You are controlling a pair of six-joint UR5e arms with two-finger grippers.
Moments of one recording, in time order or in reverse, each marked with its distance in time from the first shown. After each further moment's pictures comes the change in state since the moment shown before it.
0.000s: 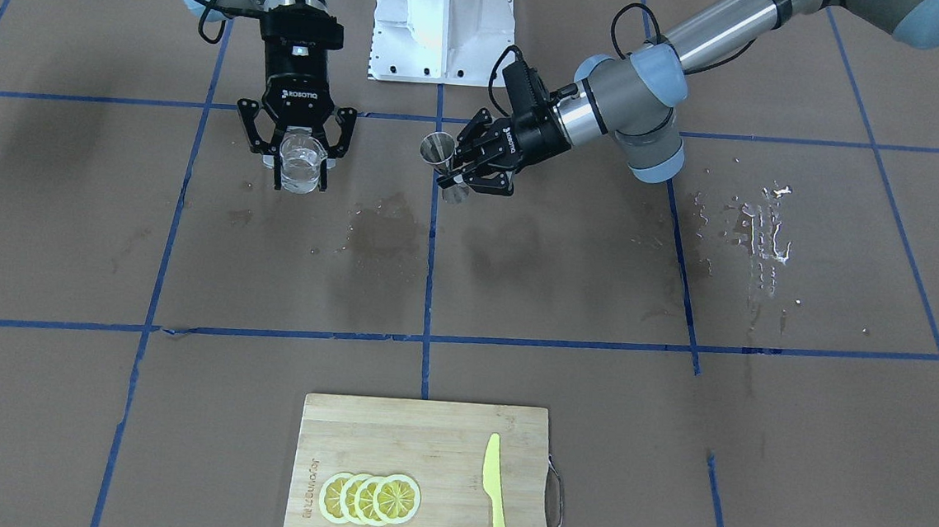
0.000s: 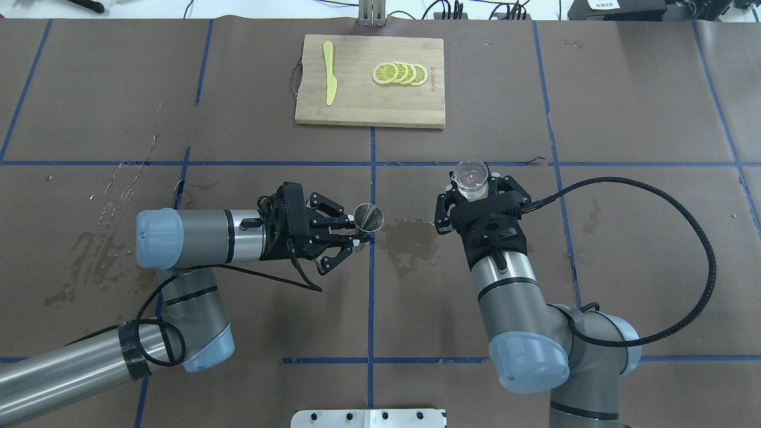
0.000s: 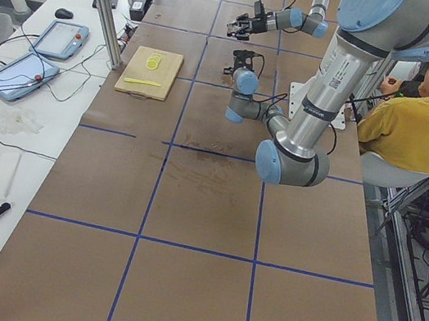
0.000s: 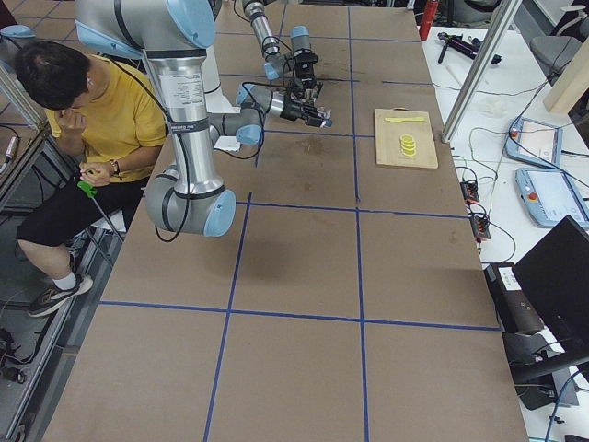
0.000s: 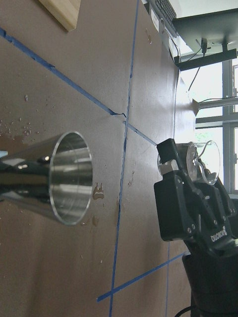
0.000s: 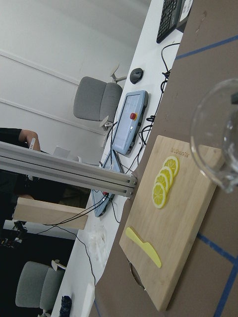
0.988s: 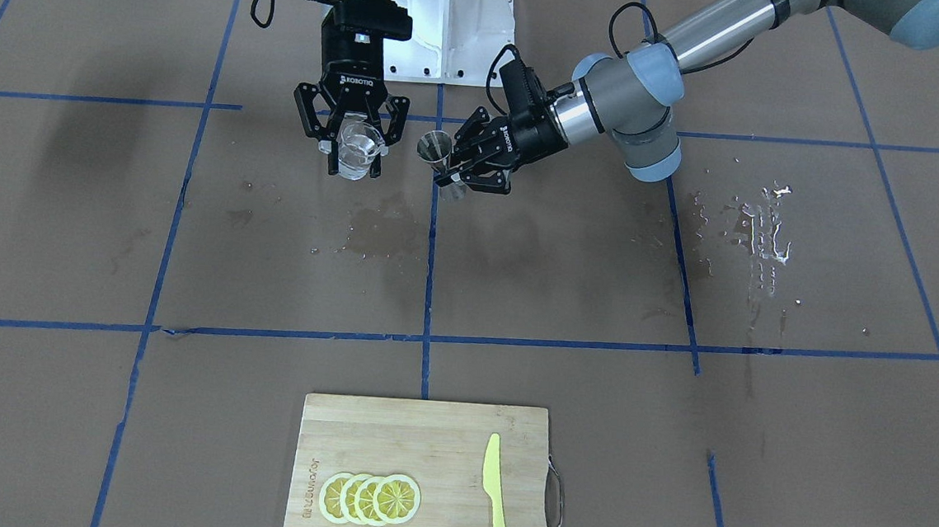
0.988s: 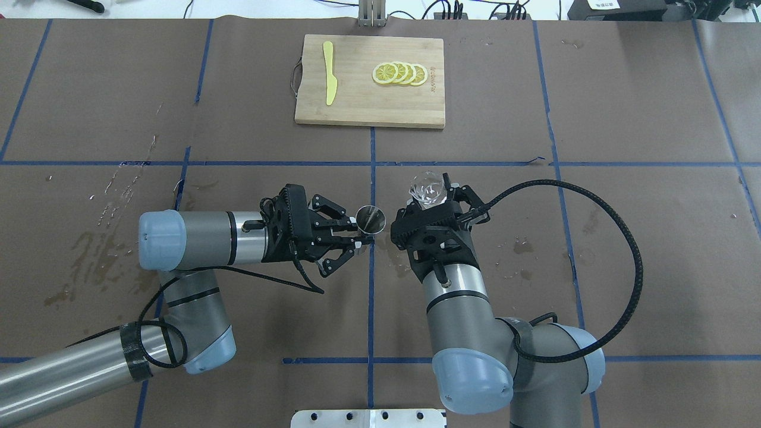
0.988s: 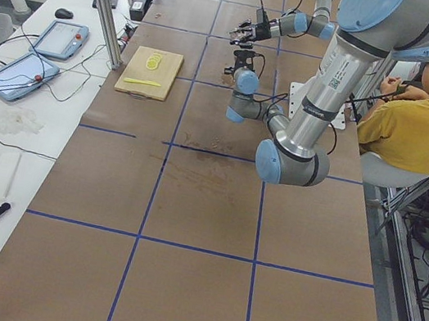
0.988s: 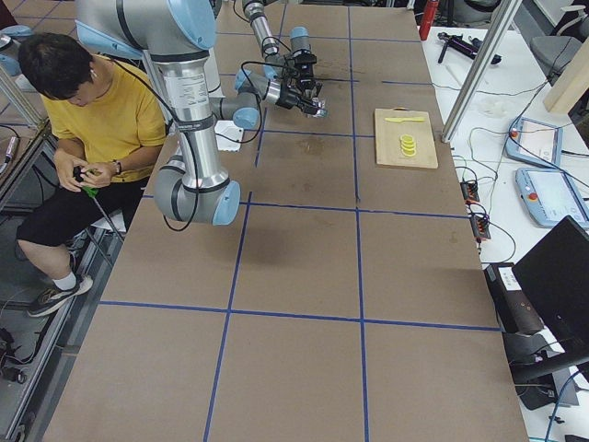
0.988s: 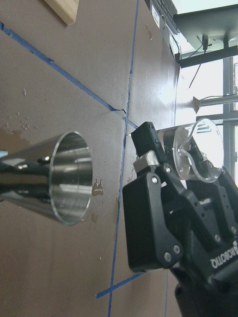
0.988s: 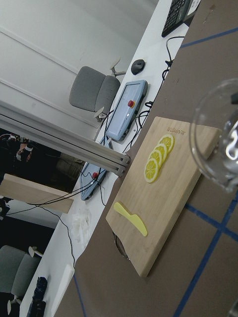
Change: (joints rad) left arm 0.004 -0.003 0.002 0.001 0.000 0.000; right arm -0.052 0.111 0.007 -0.217 -0.007 -0.020
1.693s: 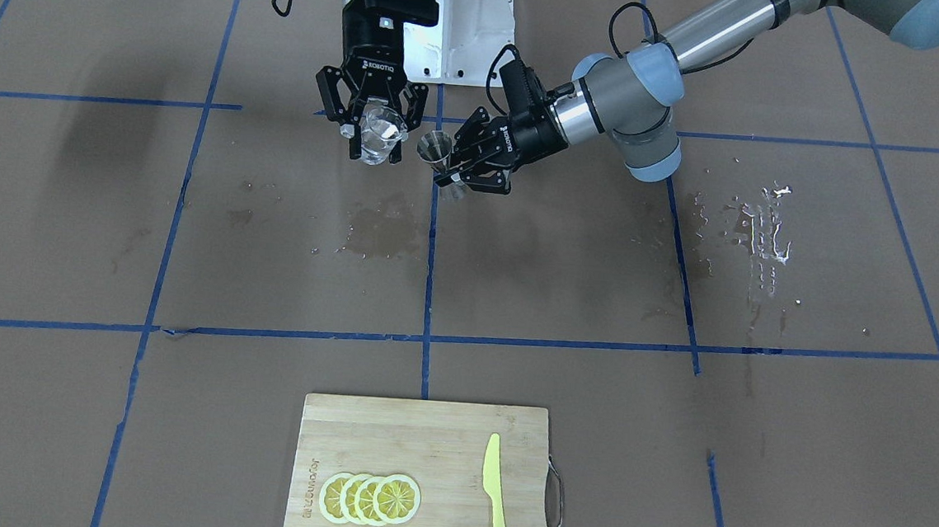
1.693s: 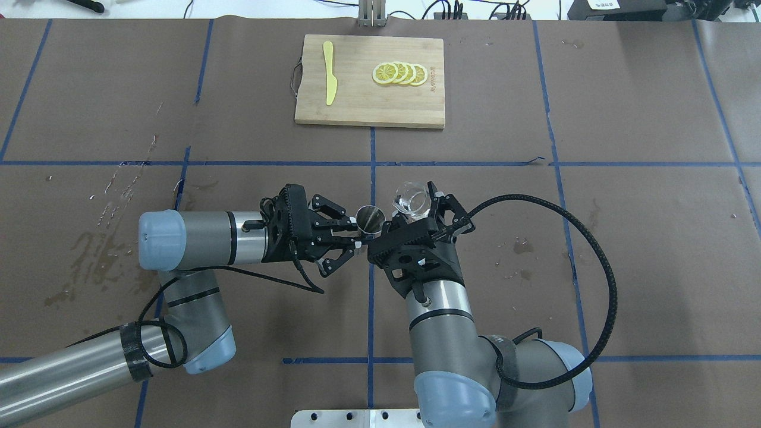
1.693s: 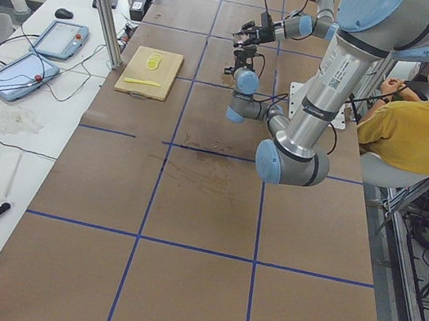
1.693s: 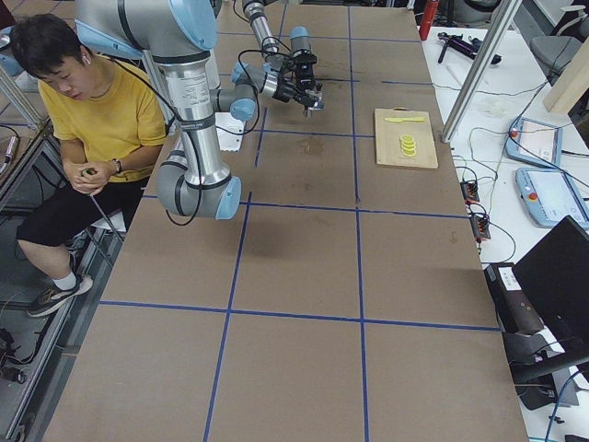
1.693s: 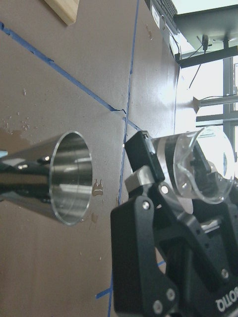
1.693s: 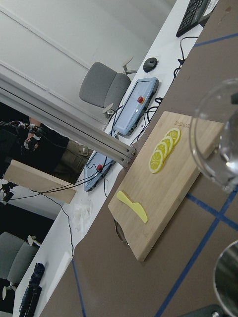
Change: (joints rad) left arm 0.000 0.000 0.000 0.000 0.000 -0.001; right arm -0.043 0.032 0.000 -0.045 -0.056 -0.074
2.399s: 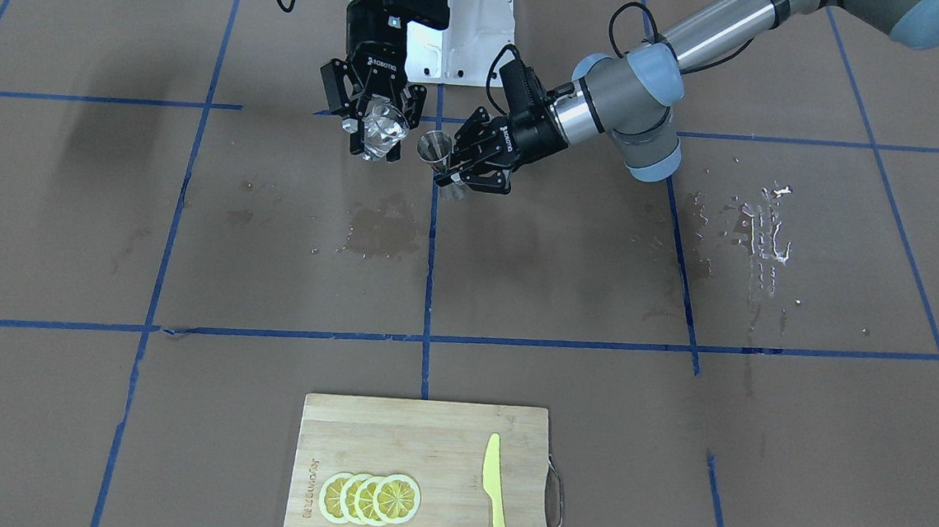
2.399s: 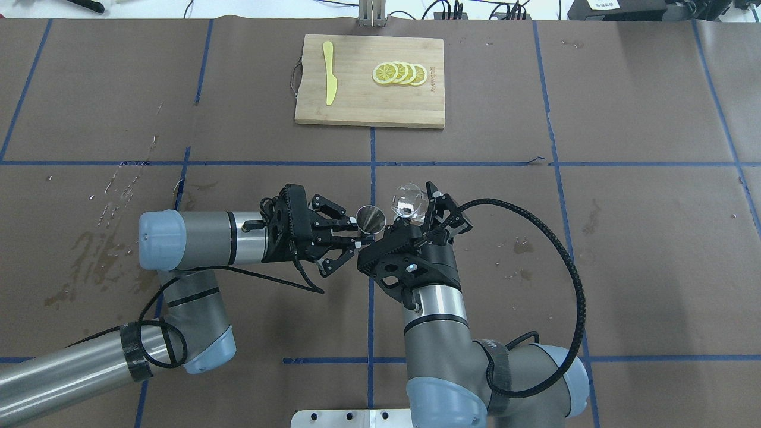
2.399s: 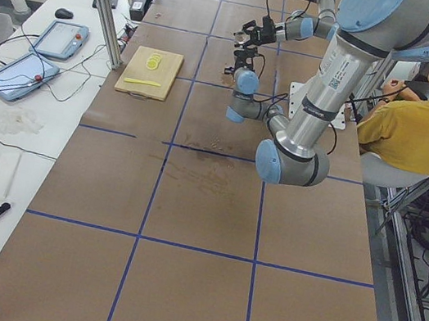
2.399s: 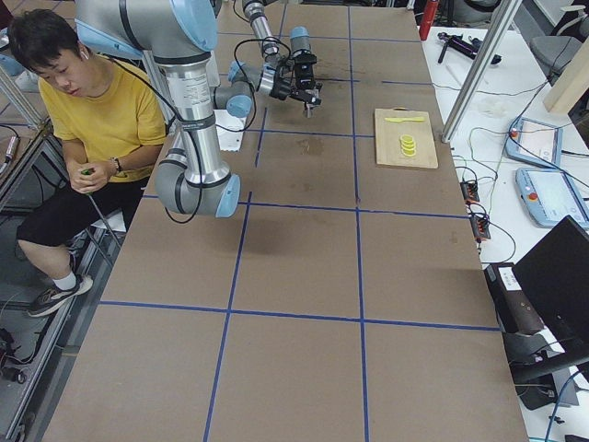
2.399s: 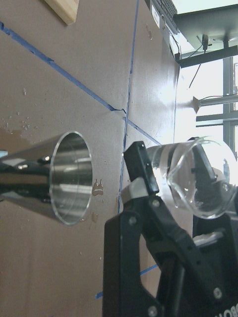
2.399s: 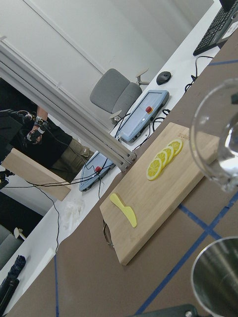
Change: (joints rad) left arm 0.000 0.000 0.000 0.000 -0.001 0.000; right arm -0.009 0.018 0.002 -0.082 -0.032 -0.096
